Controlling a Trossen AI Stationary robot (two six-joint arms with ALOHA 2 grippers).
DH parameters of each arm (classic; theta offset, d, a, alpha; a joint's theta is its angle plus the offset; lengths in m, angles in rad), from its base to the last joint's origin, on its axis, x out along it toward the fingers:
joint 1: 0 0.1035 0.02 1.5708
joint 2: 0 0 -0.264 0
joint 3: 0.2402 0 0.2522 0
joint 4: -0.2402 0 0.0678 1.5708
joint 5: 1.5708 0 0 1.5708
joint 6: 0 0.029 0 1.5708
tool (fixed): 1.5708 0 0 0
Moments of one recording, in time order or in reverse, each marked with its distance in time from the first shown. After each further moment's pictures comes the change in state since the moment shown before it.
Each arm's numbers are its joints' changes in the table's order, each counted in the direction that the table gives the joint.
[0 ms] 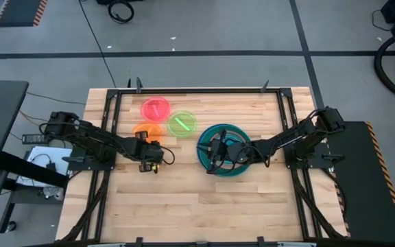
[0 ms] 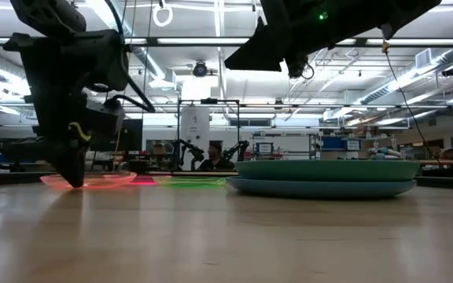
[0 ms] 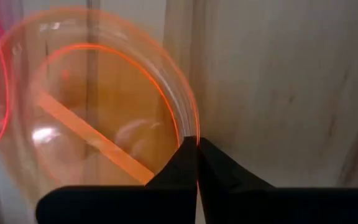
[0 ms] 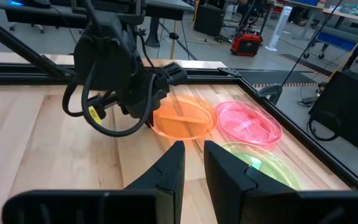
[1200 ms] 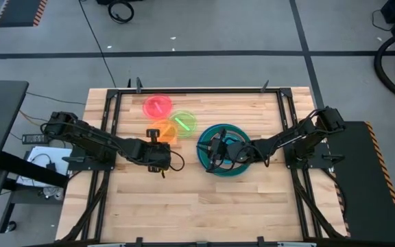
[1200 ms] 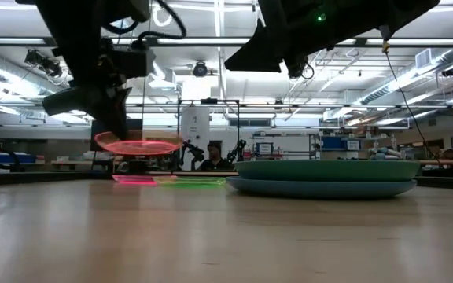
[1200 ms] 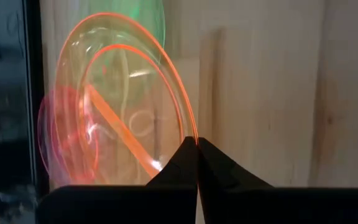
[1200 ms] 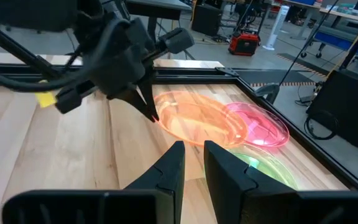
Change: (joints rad) left arm -0.102 0.003 0.264 -0.111 -0.188 0.109; right arm -0.008 0.000 0.000 0.000 -0.001 0.000
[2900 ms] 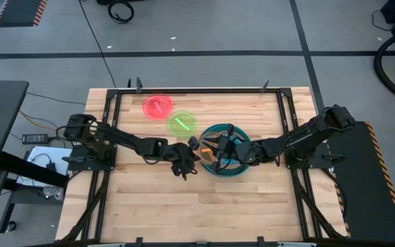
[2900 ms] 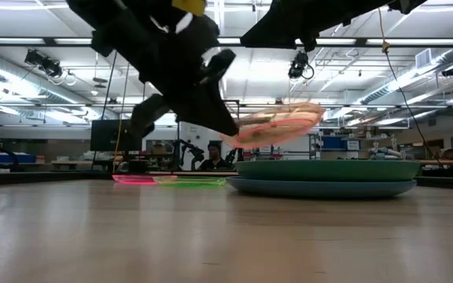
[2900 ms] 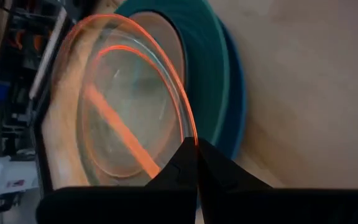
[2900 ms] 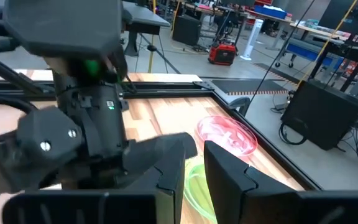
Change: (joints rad) left arm 0.116 -0.223 0.027 0.881 0.403 1.013; right arm 0.055 0.117 0.000 -0.076 0.140 -0.029
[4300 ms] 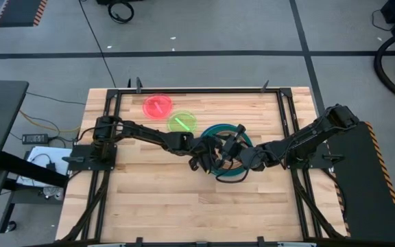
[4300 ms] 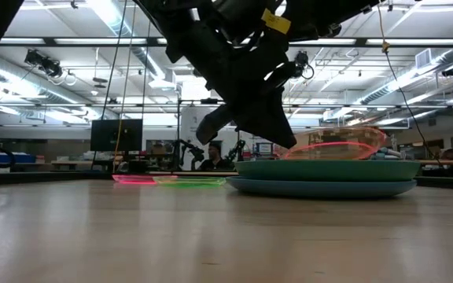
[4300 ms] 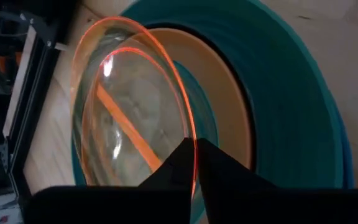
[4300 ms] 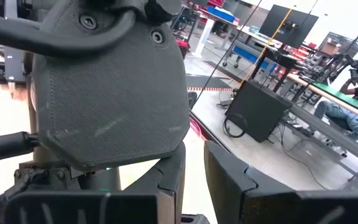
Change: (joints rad) left arm 0.097 -0.311 0.434 -0.218 0.139 0.155; right arm 0.081 0.040 -0.002 -0.073 0.268 -0.074
